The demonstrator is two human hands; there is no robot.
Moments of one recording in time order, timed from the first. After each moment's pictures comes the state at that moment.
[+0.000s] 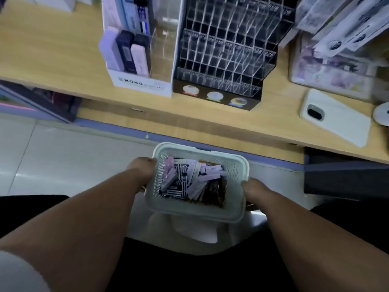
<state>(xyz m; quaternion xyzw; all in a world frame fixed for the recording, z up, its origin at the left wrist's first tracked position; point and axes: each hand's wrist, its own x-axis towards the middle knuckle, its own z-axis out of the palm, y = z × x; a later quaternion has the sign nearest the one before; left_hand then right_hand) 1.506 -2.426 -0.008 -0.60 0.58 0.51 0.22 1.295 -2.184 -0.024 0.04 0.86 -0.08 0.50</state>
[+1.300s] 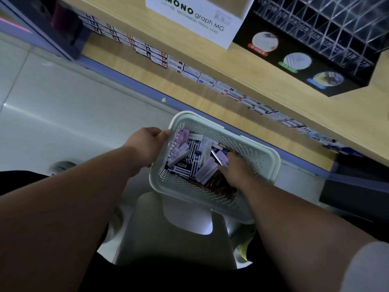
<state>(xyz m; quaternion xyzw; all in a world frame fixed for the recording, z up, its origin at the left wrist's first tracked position) 1.537 -2.432 -0.035 -0.58 0.58 0.57 0.13 1.330 -2.248 -0.116 -0.29 0.83 0.07 0.46</state>
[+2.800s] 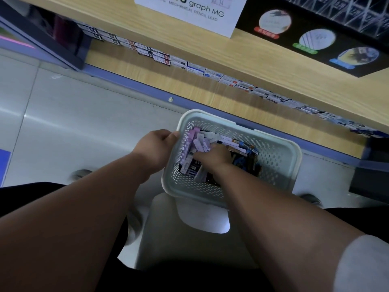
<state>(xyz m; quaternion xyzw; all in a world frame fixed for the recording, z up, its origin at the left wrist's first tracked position) 1.535 -2.433 -0.037 -0.56 0.61 0.55 0.14 1.403 -2.320 -0.108 -0.06 0.83 -0.16 0.54</state>
